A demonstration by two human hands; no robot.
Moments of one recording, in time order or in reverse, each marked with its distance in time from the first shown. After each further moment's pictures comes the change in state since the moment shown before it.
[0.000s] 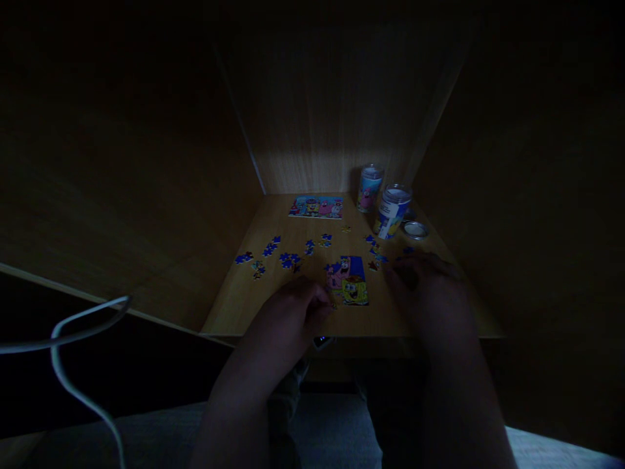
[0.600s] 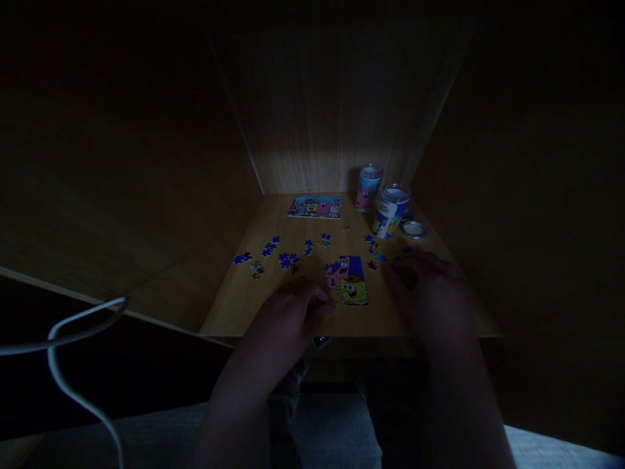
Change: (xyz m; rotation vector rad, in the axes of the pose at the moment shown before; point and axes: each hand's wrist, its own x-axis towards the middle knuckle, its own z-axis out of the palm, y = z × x) left_hand 0.001 0.001 0.001 0.009 -0.003 -0.015; right_hand -0.001 0.000 -0.001 0.003 0.001 0.003
